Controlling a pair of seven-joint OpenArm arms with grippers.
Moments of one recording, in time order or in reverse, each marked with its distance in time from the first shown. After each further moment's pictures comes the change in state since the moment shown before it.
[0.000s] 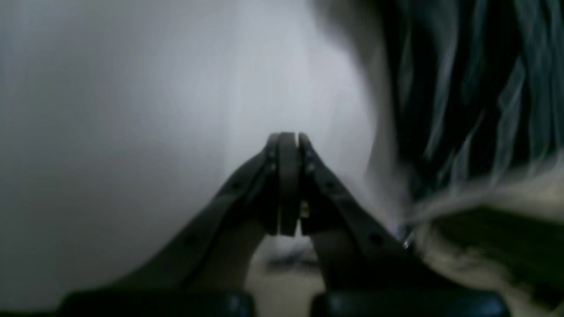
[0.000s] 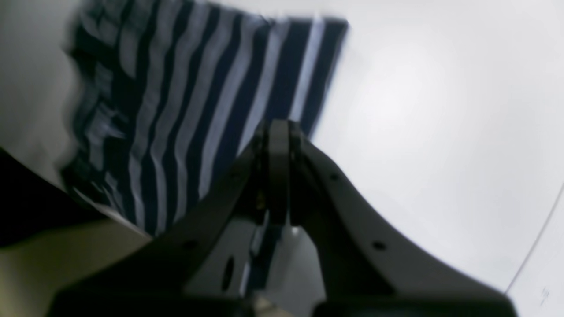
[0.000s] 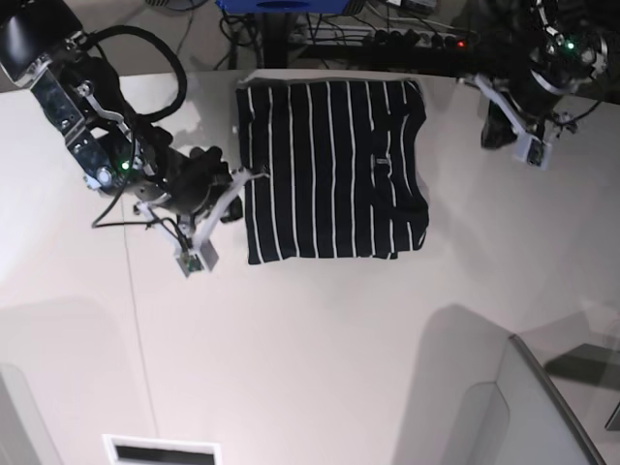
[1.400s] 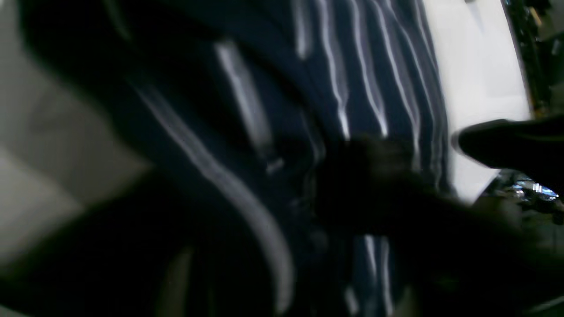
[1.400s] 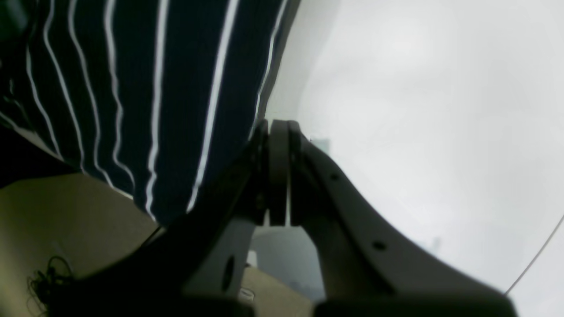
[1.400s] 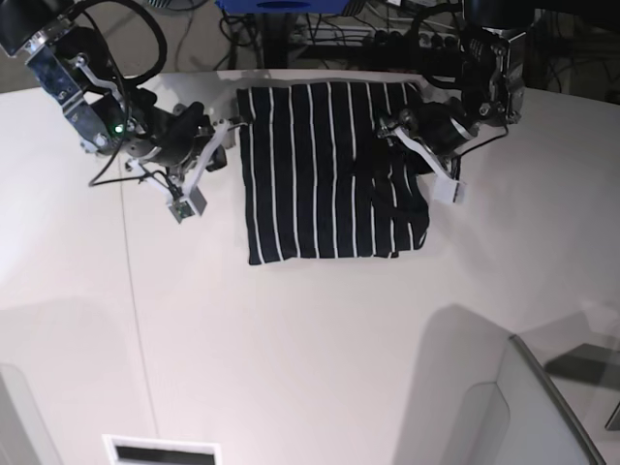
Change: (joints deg) left arm -19.4 -2.1 21.7 -40.8 -23.1 -0.8 -7.2; right arm -6.5 2.2 0.2 -7.1 -0.2 7.5 4.9
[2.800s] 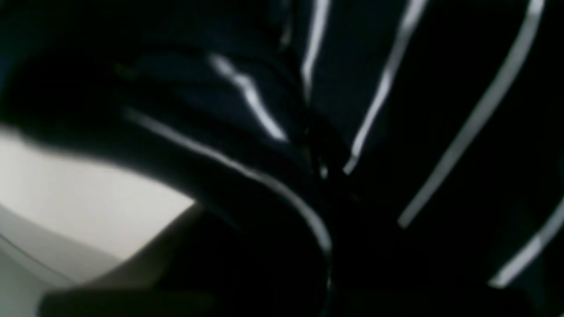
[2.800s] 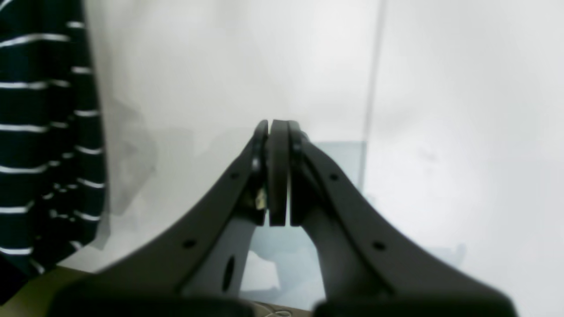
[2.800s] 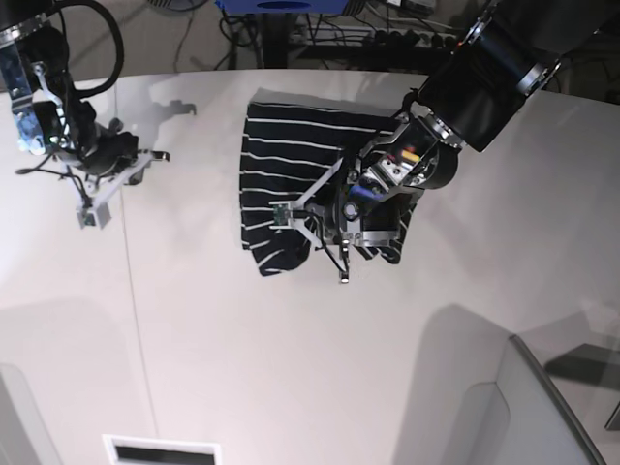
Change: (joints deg) left arm -26.7 -1.2 51.6 5.6 59.1 0.2 9.9; right arm -6.1 -0.7 22.2 -4.9 0.3 0.0 0.2
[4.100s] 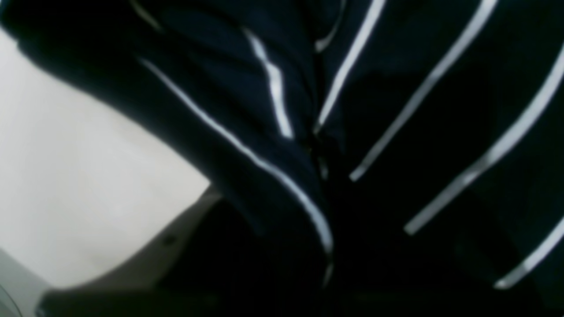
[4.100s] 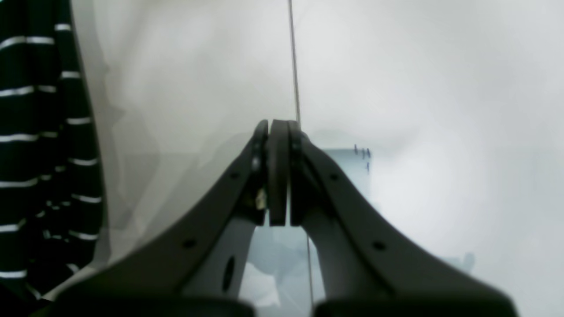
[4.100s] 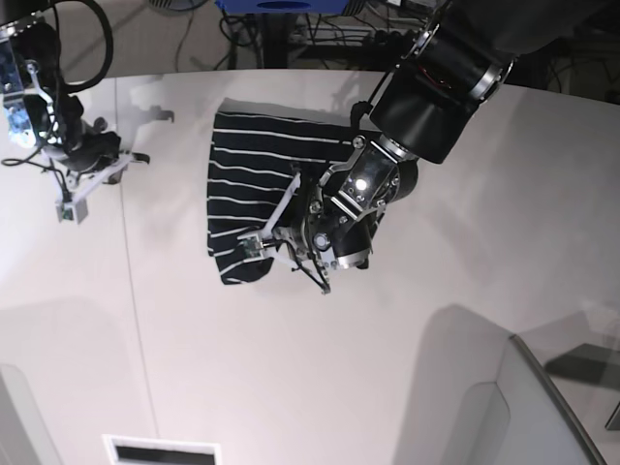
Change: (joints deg) left arm -1.5 10.7 -10.9 -11.0 -0.7 0.9 0.8; right arm -1.3 0.0 3.2 -3.8 -0.2 0.0 5.2
